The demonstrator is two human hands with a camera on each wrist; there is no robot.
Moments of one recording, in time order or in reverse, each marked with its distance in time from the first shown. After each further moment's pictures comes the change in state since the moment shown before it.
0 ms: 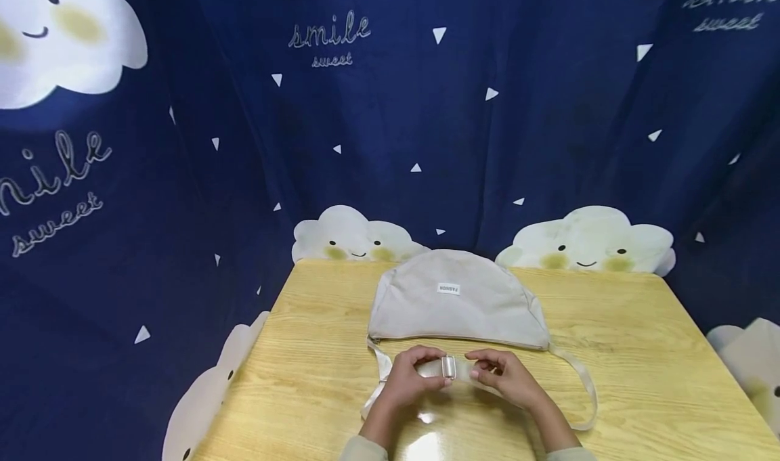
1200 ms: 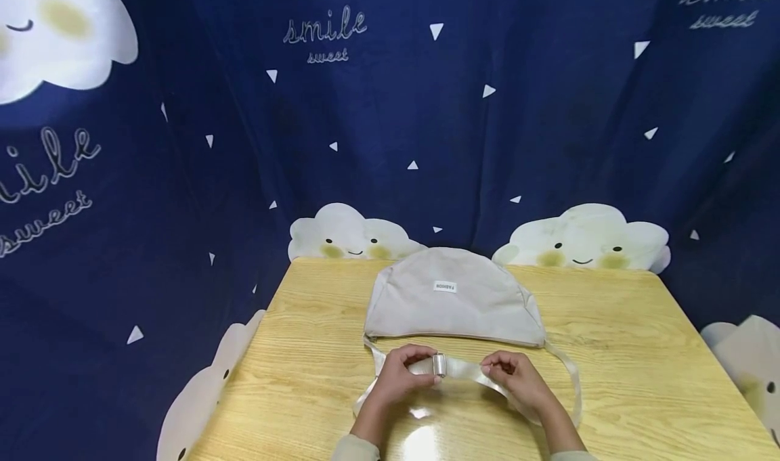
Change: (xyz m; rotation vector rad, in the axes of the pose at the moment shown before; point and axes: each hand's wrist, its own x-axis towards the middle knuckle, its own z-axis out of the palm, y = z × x) left_hand -0.005 0.028 -0.011 -0.117 -0.027 -0.089; right_hand -0.014 0.019 -0.012 0.141 0.094 0.165
